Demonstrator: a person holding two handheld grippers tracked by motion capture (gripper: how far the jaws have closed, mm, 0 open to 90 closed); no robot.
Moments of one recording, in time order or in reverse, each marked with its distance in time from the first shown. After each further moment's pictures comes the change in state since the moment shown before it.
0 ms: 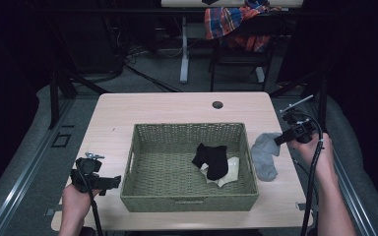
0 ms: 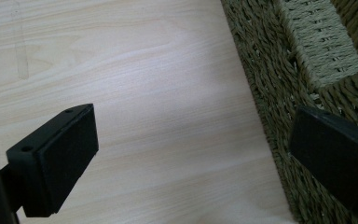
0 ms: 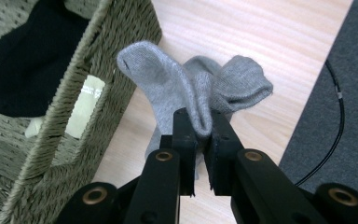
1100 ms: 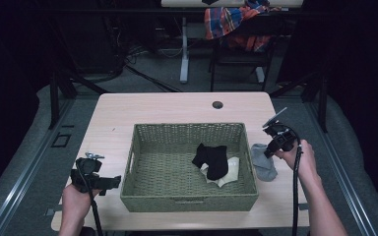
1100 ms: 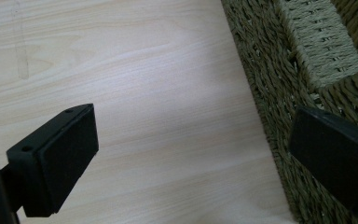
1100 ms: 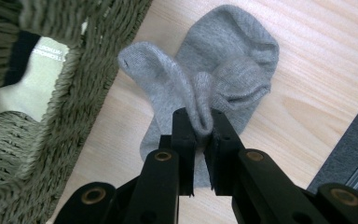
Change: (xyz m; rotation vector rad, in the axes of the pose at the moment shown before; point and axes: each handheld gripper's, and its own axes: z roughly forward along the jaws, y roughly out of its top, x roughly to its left) left arm 0.000 0.000 0.000 0.001 0.000 0.001; right arm 0.011 0.001 0.068 0.166 -0.012 -0.026
